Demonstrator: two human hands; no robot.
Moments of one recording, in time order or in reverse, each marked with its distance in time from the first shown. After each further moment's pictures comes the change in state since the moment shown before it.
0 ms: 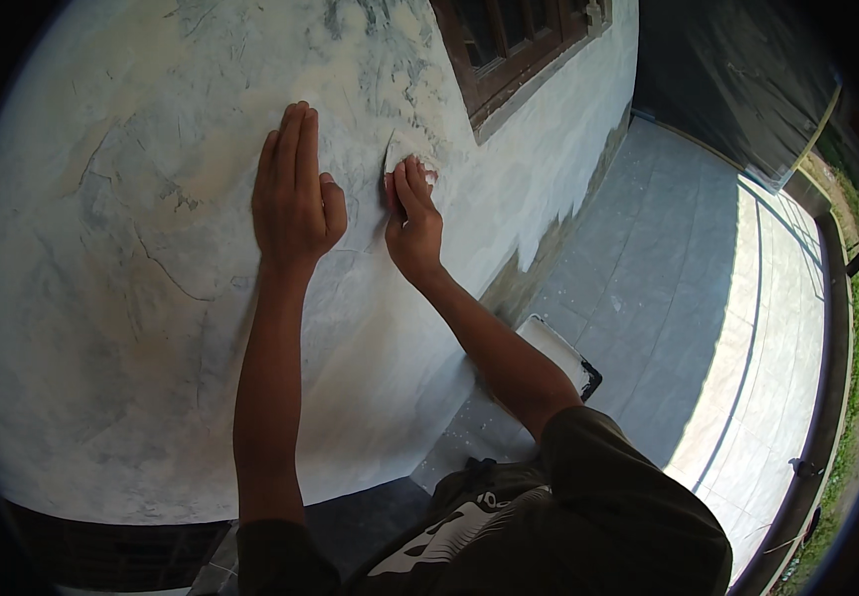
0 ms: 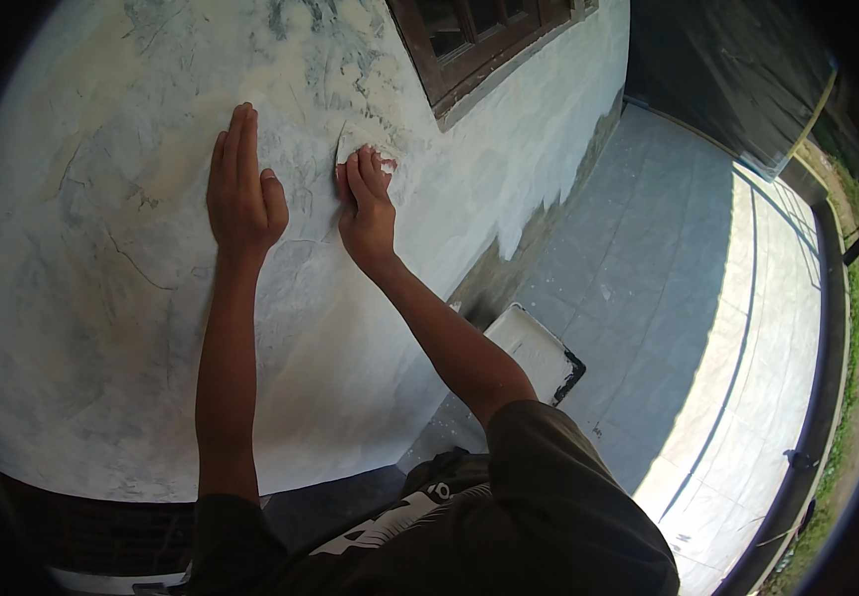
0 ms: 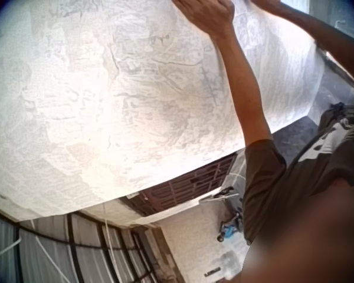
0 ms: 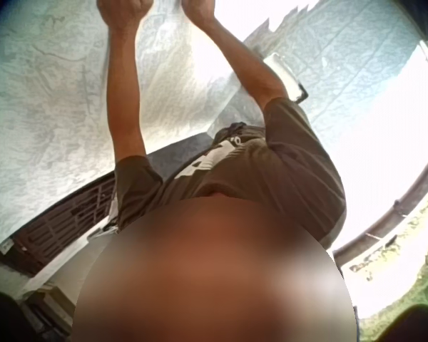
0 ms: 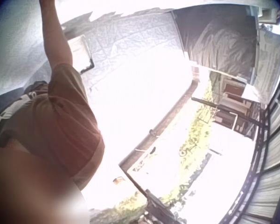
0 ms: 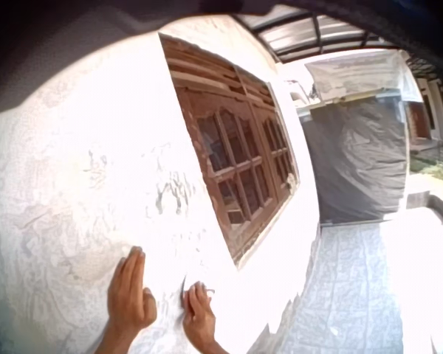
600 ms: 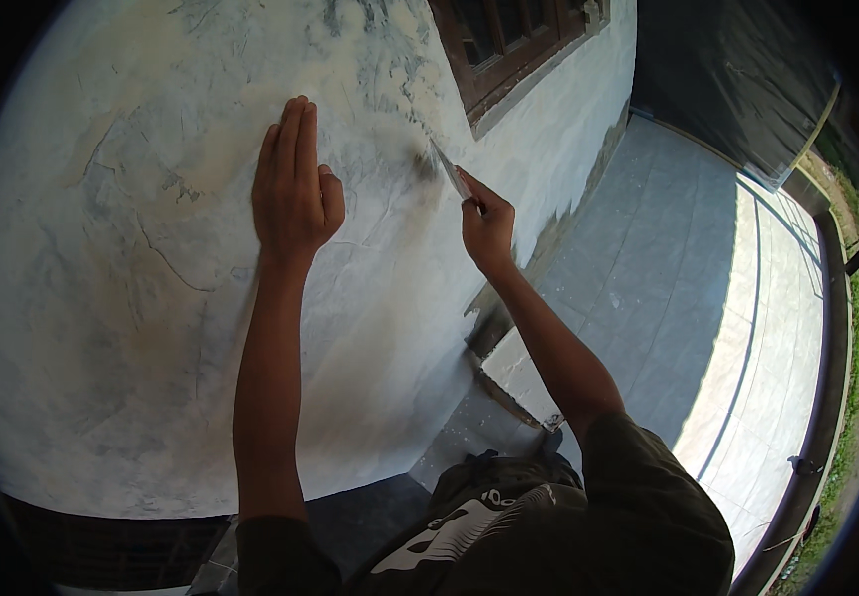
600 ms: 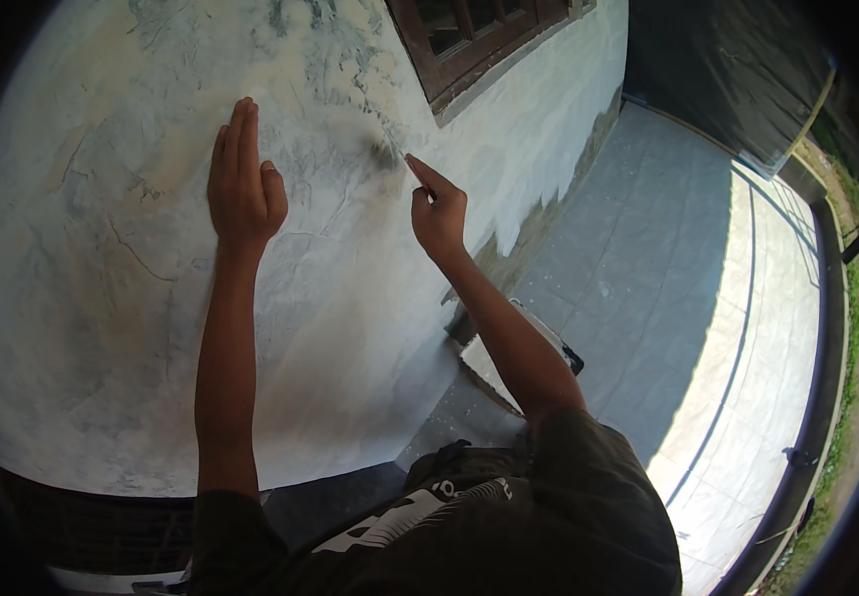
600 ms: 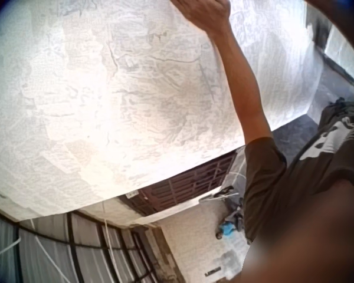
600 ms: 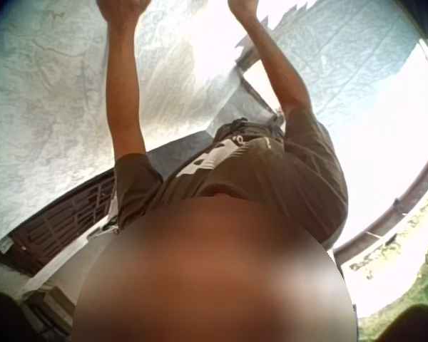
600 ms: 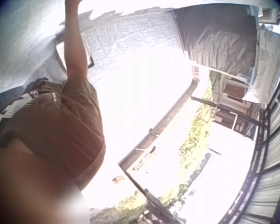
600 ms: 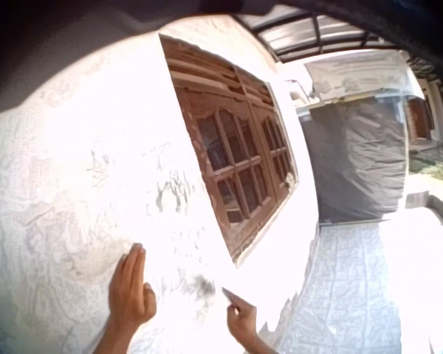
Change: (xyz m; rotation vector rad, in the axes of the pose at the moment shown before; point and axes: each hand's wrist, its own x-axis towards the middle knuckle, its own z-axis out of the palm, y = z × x) left_hand -0.001 0.001 -0.003 0.018 -0.013 0.000; right_hand 0.011 0.028 -0.091 0.211 -0.068 0.250
